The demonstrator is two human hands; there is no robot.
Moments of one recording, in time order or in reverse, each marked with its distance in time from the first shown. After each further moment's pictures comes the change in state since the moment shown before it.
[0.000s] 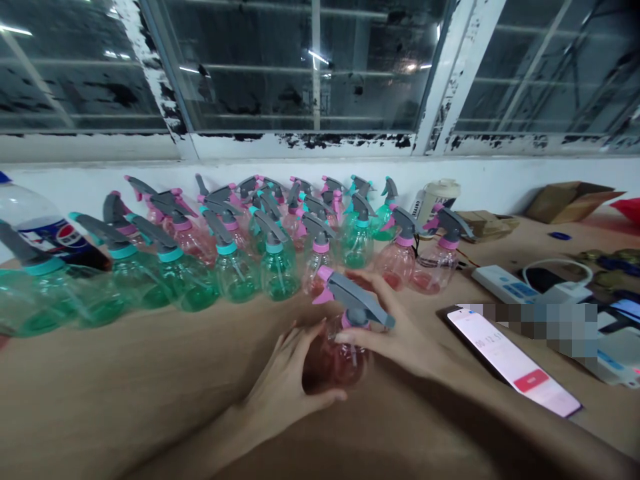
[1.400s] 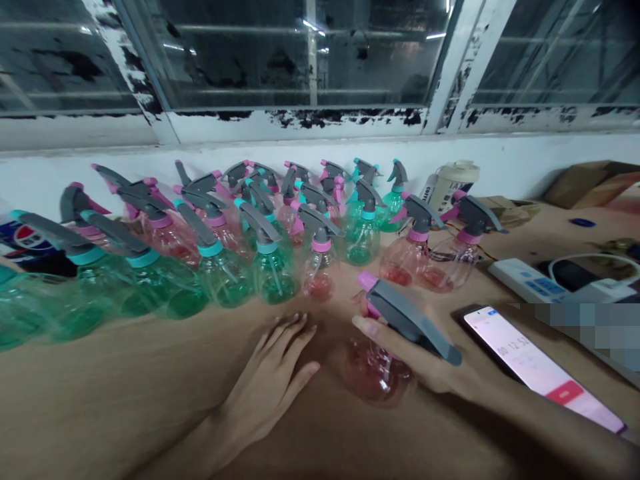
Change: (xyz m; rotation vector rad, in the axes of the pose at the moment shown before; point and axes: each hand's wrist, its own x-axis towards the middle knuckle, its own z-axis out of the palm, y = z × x) left_hand 0.012 -0.029 -0.012 0.436 -0.074 0.142; right_hand 0.017 -0.004 -0.010 0.003 0.010 -0.130
